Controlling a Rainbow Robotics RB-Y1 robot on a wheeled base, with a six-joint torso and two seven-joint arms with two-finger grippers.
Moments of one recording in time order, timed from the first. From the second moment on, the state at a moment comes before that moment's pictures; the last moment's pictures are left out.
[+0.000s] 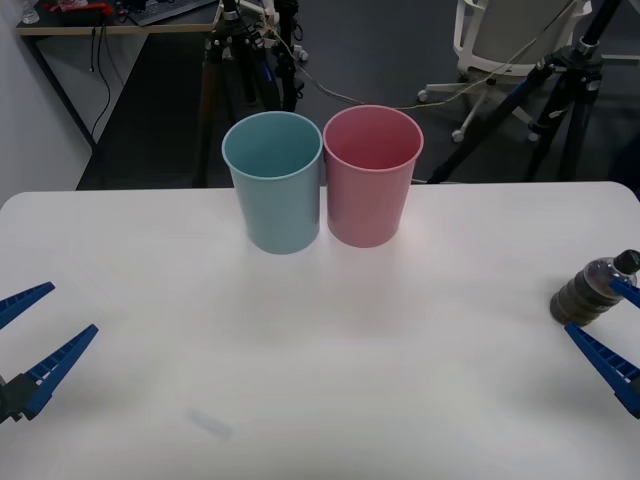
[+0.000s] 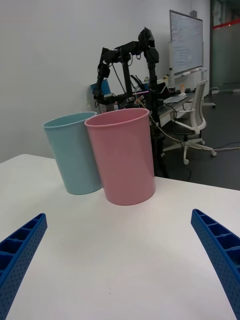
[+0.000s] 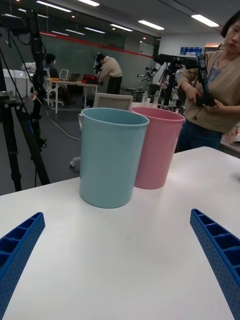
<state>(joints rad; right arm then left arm) 0.35 -0.40 -0.52 -1.66 0.96 -1.22 0.00 0.35 0.40 0.52 -1.66 -0.96 -1.22 0.00</state>
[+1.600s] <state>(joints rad) 0.68 -0.41 -0.39 -1.69 0.62 -0.91 0.40 0.35 0.40 0.52 -1.66 -0.96 -1.22 0.00</state>
